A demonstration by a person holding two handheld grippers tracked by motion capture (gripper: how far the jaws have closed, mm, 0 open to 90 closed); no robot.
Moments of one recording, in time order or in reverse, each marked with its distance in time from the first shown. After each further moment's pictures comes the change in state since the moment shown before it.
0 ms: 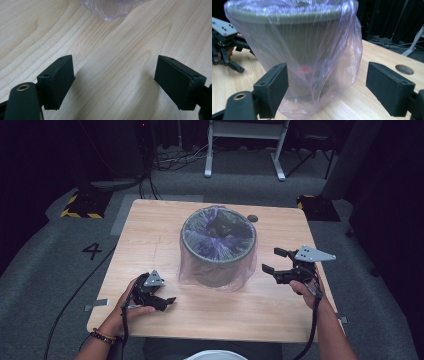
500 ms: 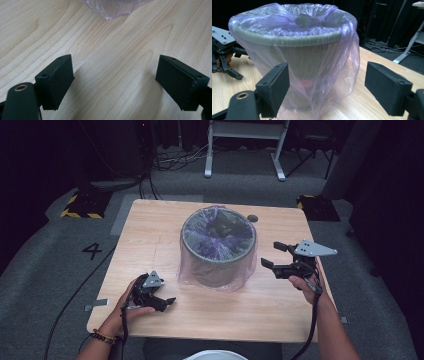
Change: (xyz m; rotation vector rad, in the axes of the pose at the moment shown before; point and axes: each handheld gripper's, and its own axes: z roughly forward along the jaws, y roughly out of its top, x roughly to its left) left arm 0.001 -0.003 0.001 -0.029 0.003 0.000; right arm 0.005 0.025 0.000 -0.008 -0.022 -0.034
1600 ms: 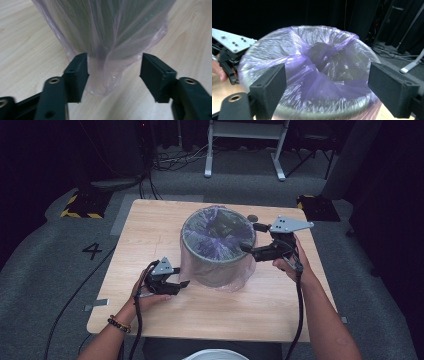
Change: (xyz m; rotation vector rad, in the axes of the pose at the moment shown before) left arm -0.003 0.054 0.007 -0.161 -0.042 0.026; right arm 0.020 0.075 0.048 0.056 0.065 -0.075
